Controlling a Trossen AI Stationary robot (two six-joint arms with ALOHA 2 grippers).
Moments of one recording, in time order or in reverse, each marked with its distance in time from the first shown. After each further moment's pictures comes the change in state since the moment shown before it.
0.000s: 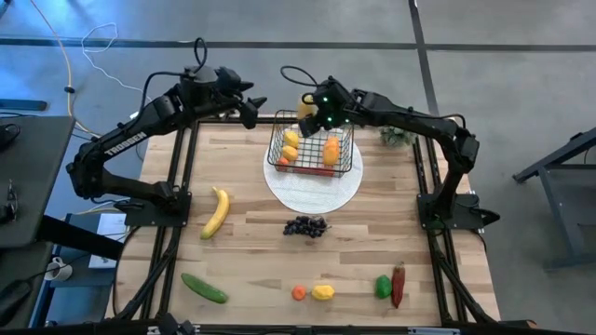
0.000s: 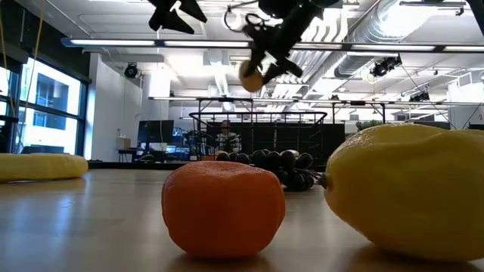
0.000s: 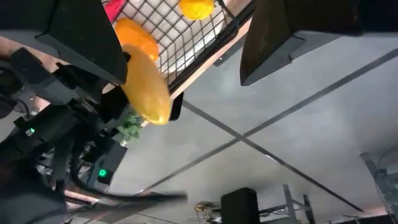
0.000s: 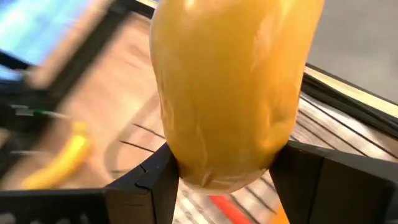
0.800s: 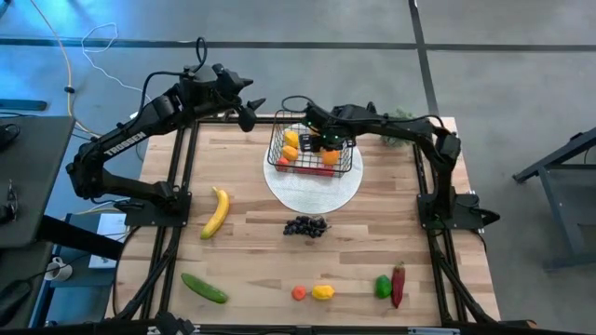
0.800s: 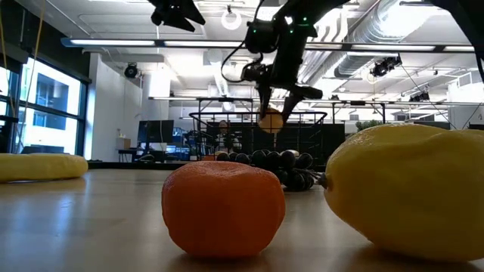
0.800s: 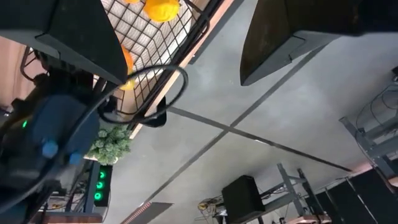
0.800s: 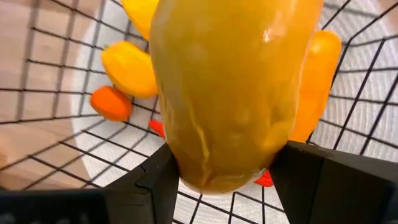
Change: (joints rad) left arm 0.002 -0.002 0.001 0.000 -0.006 0.230; right arm 0.043 0.153 -0.002 -0.272 0.039 0.418
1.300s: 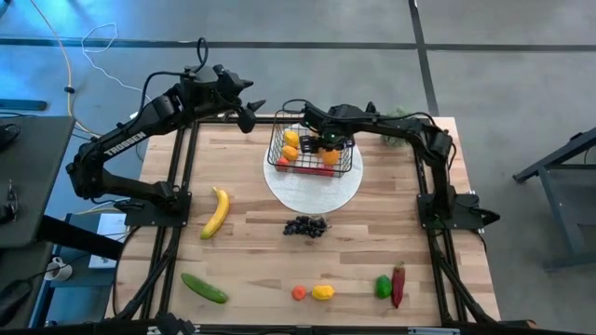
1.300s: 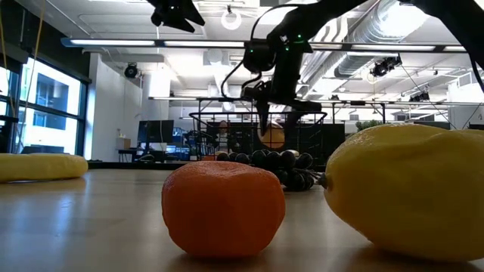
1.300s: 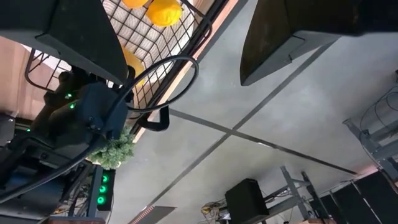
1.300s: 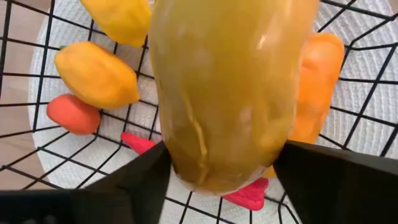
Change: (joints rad) left arm 0.000 0.000 0.000 -0.017 0.010 0.001; right arm -0.036 0.076 0.000 0.009 -0.028 -0.047
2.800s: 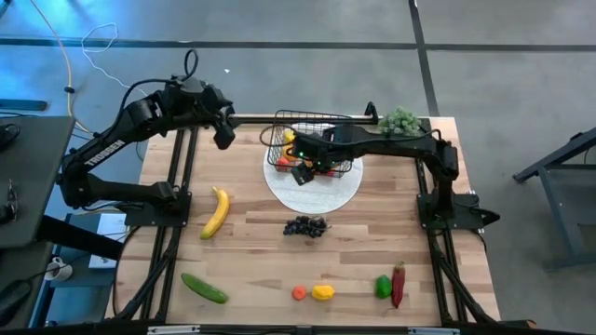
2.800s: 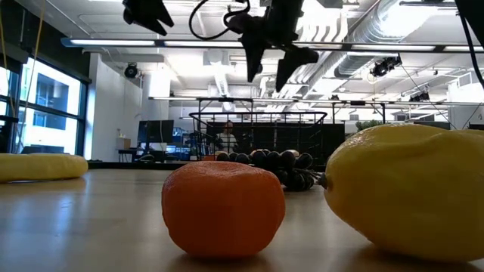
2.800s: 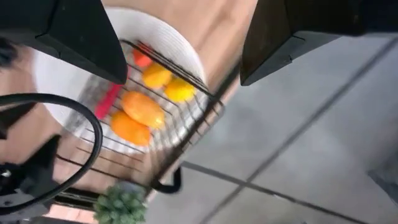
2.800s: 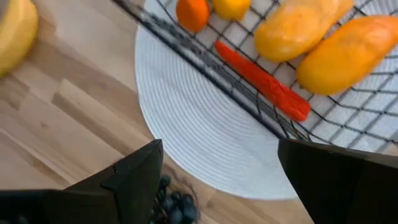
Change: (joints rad) left arm -0.004 -0.136 0.001 -0.377 0.034 -0.042; right arm 0.302 -0.084 0.193 -0.226 0.081 -0.083
